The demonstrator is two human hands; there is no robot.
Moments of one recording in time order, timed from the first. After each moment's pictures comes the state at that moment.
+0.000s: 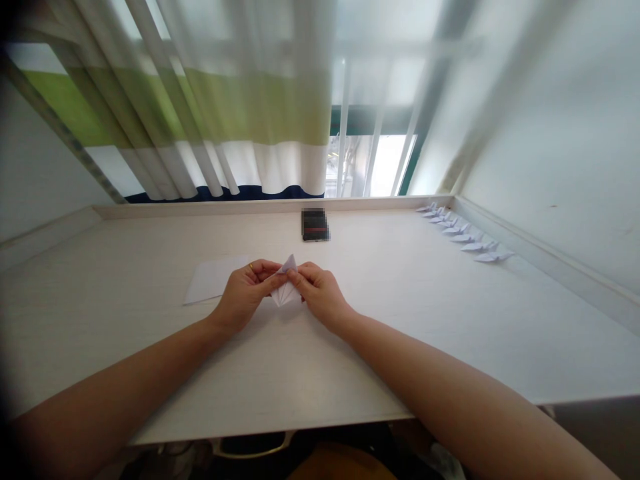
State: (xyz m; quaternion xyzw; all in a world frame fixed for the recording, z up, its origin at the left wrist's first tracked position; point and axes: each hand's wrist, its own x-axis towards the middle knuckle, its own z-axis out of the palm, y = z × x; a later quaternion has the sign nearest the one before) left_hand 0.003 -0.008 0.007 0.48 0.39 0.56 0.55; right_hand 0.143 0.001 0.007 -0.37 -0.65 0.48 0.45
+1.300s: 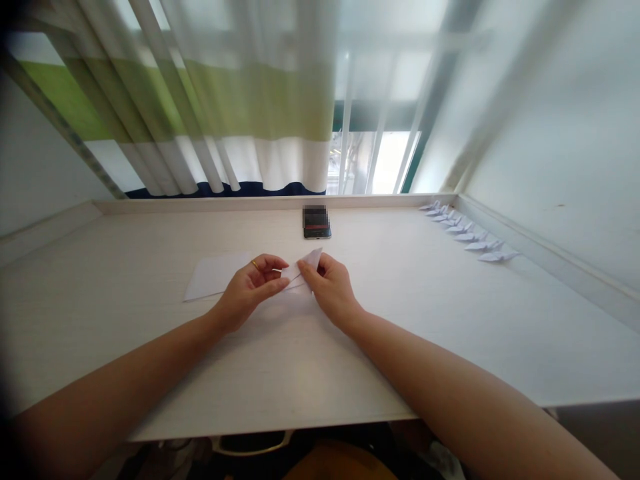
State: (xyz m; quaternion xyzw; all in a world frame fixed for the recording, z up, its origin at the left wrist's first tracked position) left_hand -0.002 -0.016 0.015 0.55 0.38 0.50 0.54; right_hand 0.146 0.005 0.010 -0.45 -0.57 0.46 0.51
